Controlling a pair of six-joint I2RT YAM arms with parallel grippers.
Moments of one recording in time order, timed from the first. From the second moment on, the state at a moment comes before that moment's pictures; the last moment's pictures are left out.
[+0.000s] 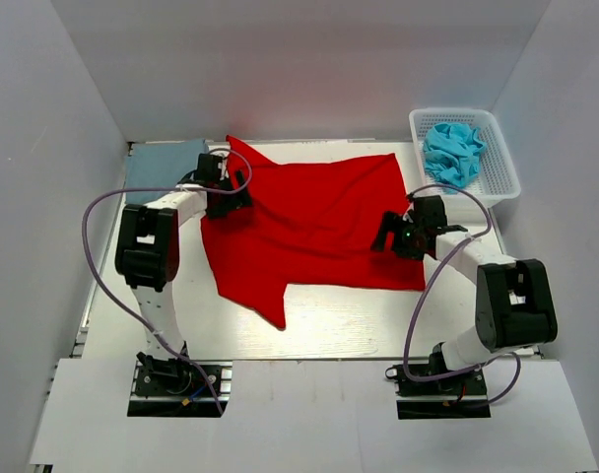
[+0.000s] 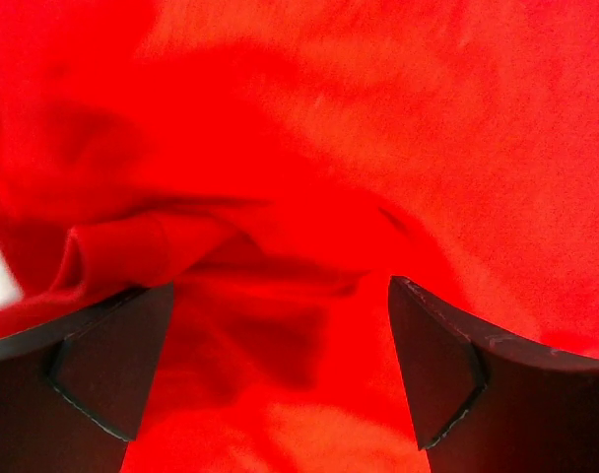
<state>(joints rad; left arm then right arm) -0.16 2.01 1.38 -0.26 0.11 -0.43 0.17 1.50 0.78 -0.23 -0.24 0.36</state>
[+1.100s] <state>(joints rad) -0.15 0.85 0.89 -1.10 -0.28 -0.73 1.28 1.87 1.14 -0.20 0.08 -0.10</state>
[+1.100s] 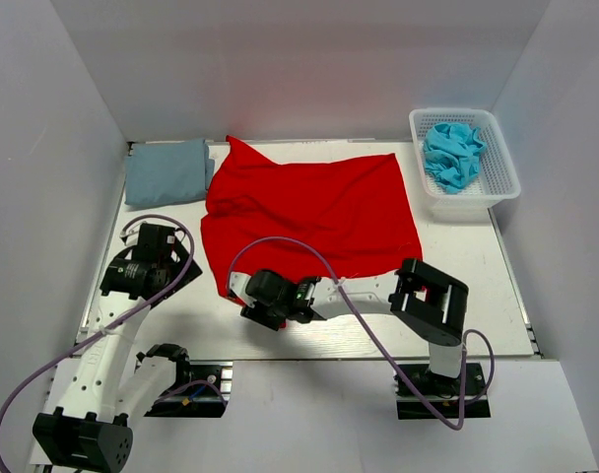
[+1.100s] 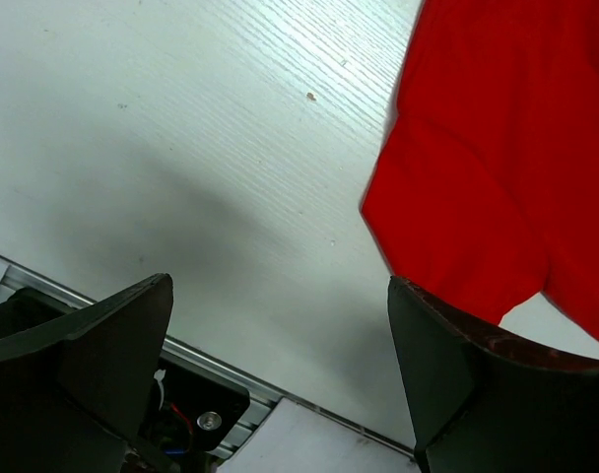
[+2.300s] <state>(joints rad) -0.16 1.29 1.05 -0.67 -0.03 -0.49 0.64 2.30 1.92 -0.57 -0.53 0.16</state>
